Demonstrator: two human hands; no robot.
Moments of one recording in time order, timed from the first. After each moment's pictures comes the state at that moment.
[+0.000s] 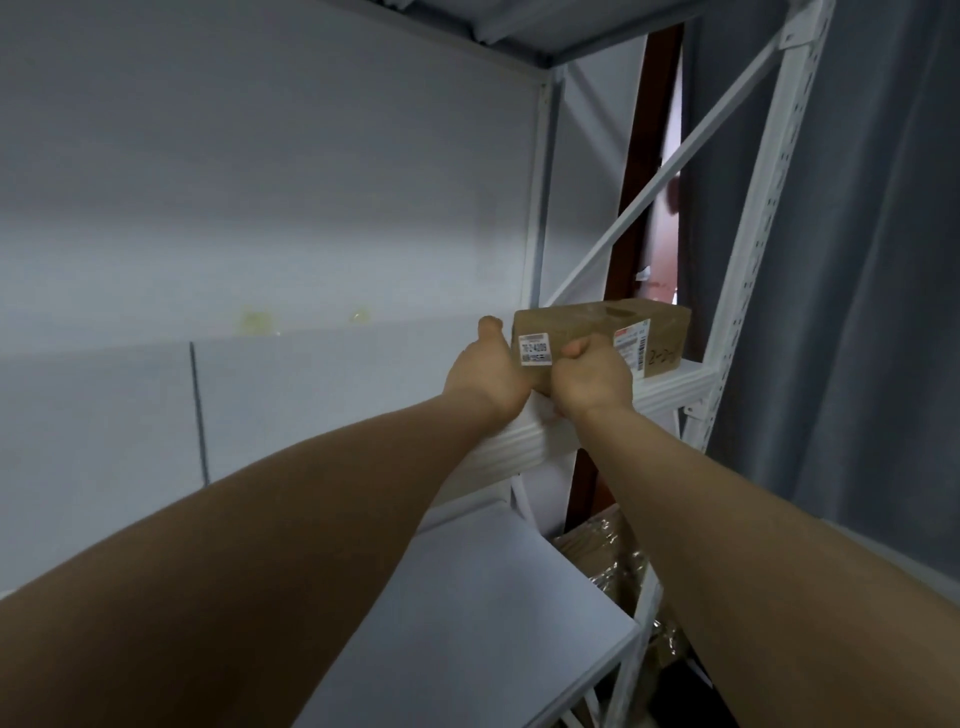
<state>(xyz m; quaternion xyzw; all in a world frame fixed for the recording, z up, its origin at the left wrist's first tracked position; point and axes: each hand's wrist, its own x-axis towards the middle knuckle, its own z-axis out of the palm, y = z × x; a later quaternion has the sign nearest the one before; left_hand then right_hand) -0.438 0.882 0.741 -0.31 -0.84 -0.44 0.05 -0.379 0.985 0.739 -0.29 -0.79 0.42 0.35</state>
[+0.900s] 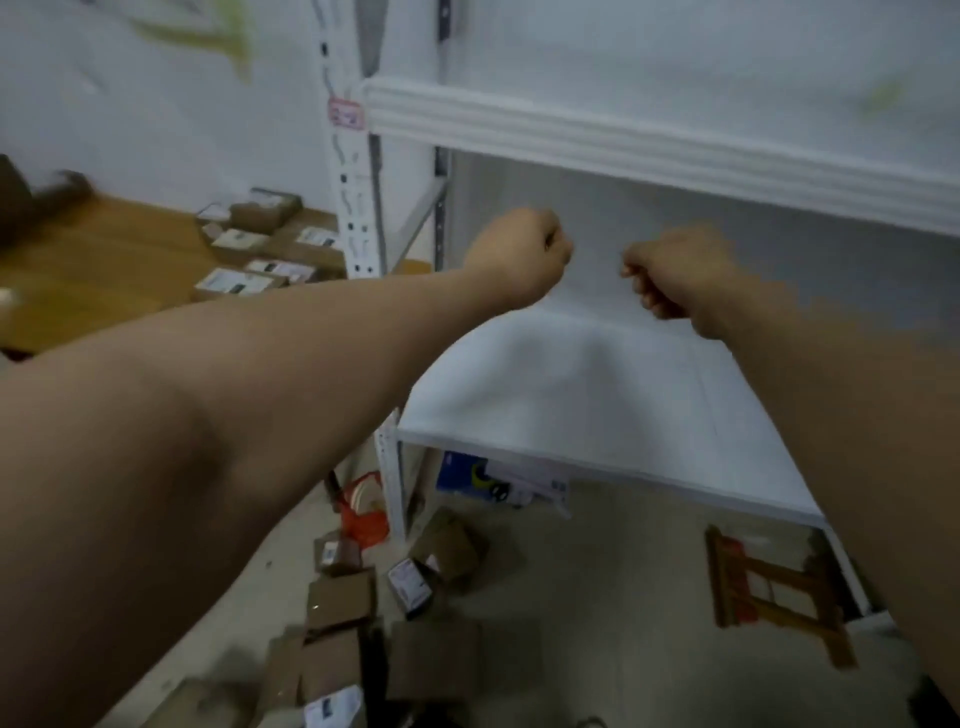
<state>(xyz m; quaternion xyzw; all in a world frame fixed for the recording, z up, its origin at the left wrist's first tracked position) -0.196 0.162 0.604 -0.05 -0.94 -0.31 0.13 -0.221 0.344 0.624 -0.02 -0.89 0.45 -0.03</state>
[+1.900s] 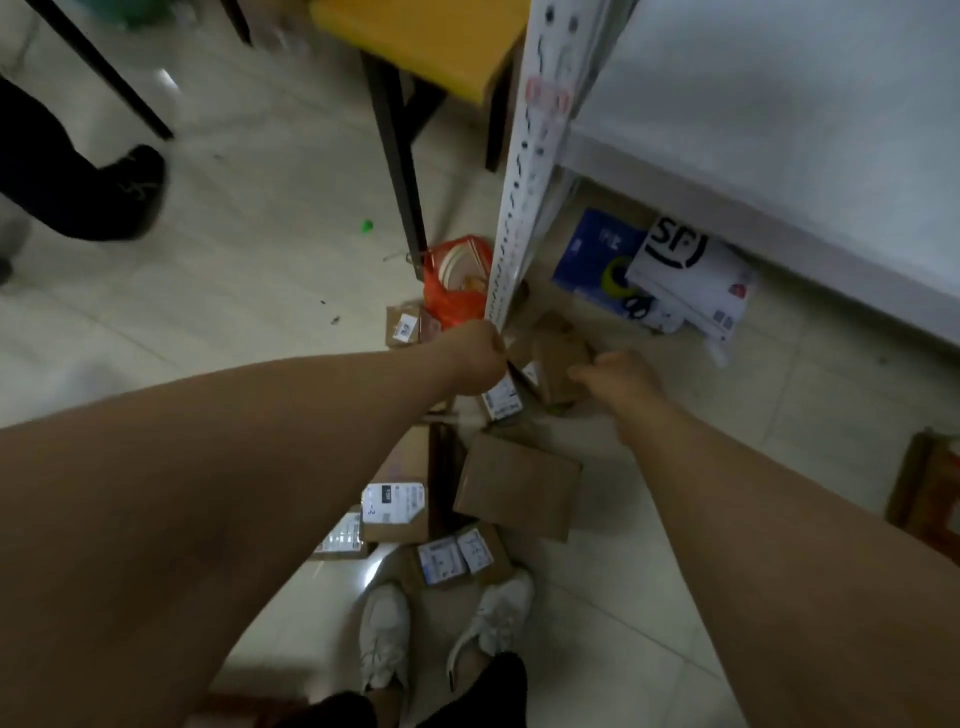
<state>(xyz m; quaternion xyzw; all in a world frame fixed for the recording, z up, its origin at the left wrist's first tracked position) -0.123 0.008 0.032 0.27 -0.83 -0.39 -0.28 -0.194 0.176 0.027 -0.10 -0.85 0.28 -0.43</state>
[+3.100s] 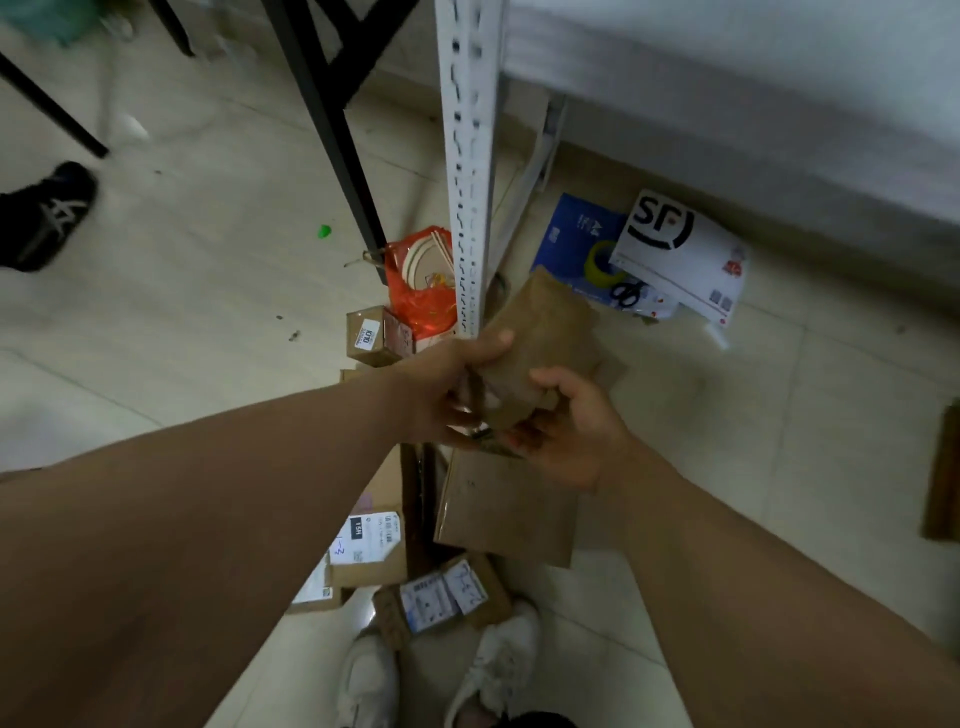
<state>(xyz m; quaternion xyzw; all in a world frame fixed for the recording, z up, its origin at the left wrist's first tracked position) -0.110 0.029 -0.048 0.39 -0.46 -0.72 -0.34 -0.152 0.208 -0.083 -0.27 -0.48 0.67 -0.50</state>
